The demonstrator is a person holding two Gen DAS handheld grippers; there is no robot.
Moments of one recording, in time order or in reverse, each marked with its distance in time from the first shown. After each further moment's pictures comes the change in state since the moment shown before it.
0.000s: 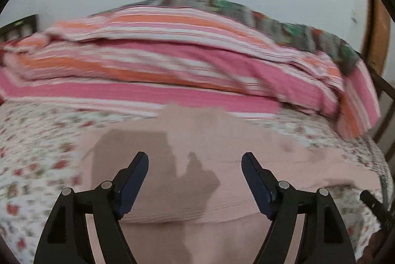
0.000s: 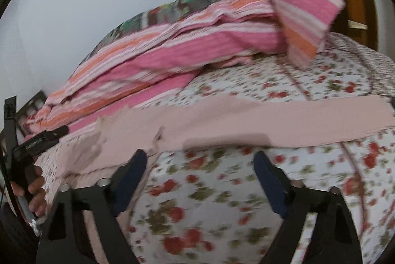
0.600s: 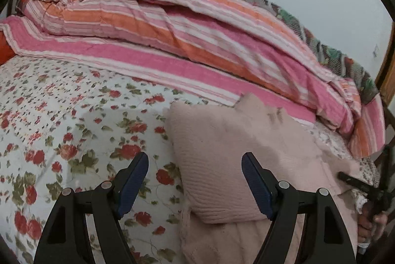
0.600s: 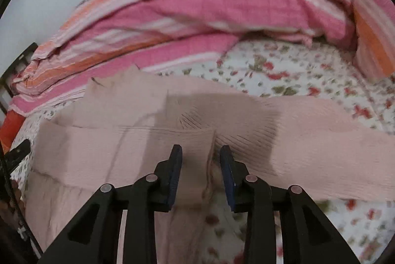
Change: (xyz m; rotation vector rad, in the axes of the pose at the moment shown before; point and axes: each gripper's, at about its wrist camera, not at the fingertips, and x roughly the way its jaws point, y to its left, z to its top) left arm 0.025 0.137 -0.015 -0.171 0.034 -0.061; right arm 0.137 0.069 0.027 -0.154 0.257 -0.059
